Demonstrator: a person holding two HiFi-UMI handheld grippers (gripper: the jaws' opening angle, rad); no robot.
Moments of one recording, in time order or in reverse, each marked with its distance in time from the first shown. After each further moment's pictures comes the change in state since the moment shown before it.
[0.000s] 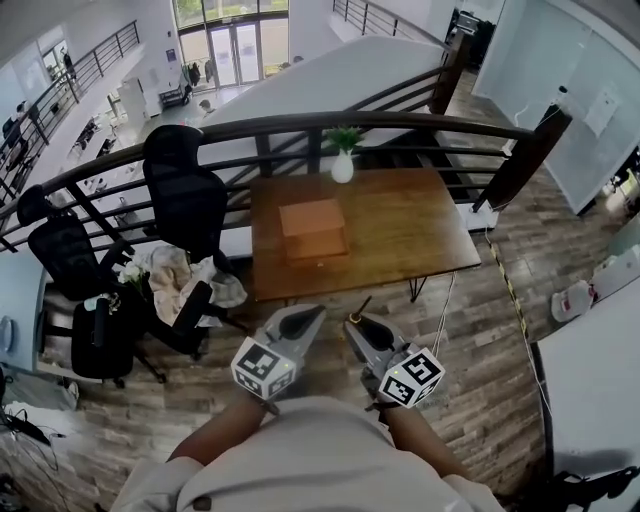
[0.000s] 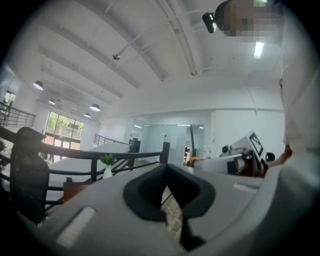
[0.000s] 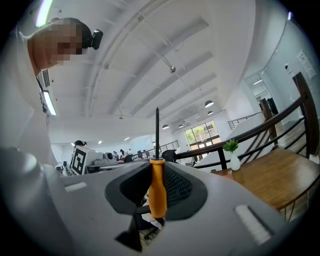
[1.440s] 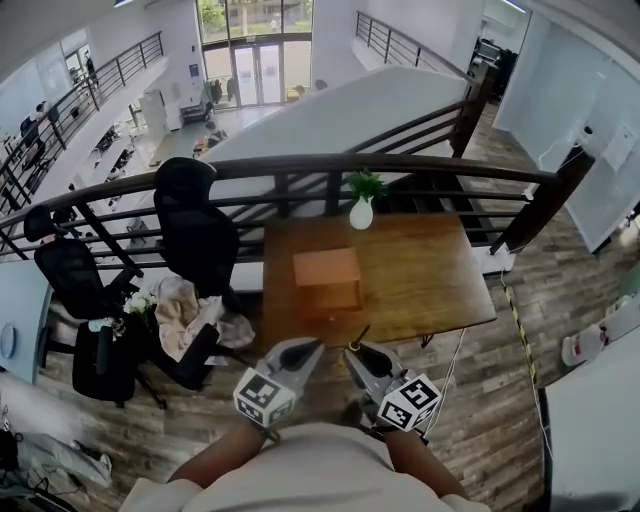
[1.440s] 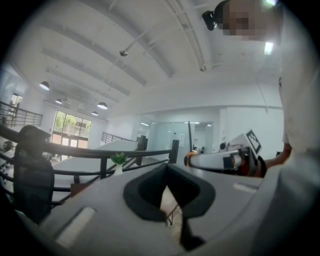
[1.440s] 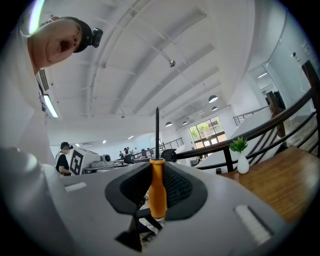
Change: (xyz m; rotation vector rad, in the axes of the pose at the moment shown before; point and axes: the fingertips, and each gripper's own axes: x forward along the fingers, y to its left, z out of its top) left arm 0.052 0.112 -0.001 -0.013 0.029 0.074; right arm 0.101 -0.085 0.017 0.016 0.033 0.060
